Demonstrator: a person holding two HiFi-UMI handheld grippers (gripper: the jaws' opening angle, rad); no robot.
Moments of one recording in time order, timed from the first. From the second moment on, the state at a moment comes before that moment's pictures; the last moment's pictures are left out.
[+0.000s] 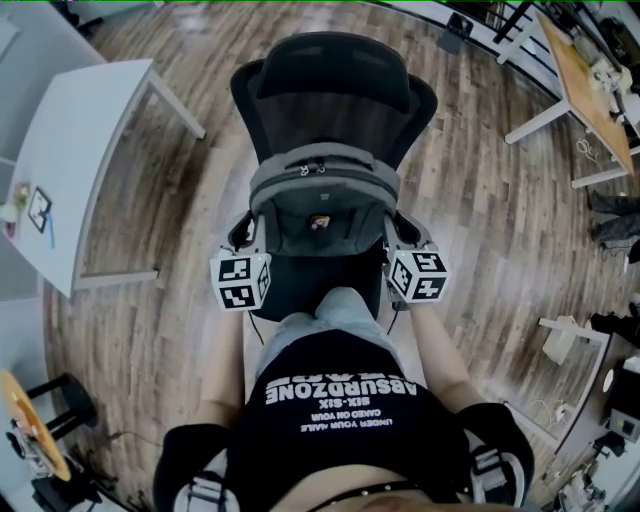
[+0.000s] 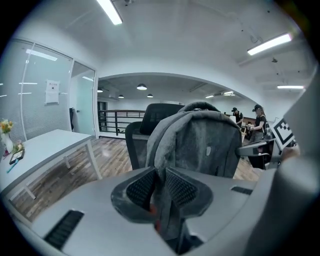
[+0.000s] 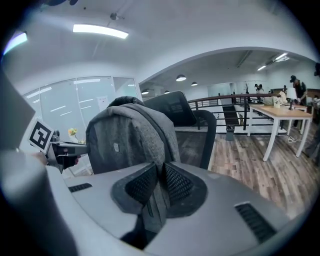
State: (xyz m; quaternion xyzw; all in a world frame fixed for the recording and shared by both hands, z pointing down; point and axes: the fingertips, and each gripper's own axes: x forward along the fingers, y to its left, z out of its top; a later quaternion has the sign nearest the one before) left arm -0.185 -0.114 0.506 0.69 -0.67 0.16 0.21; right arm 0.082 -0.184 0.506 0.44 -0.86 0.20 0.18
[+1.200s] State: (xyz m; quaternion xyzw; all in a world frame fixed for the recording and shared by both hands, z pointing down) left arm -0.172 -0.105 0.423 0.71 -0.68 0.08 0.17; right arm 0.094 -0.181 0.436 0.44 -0.87 0.22 0.08
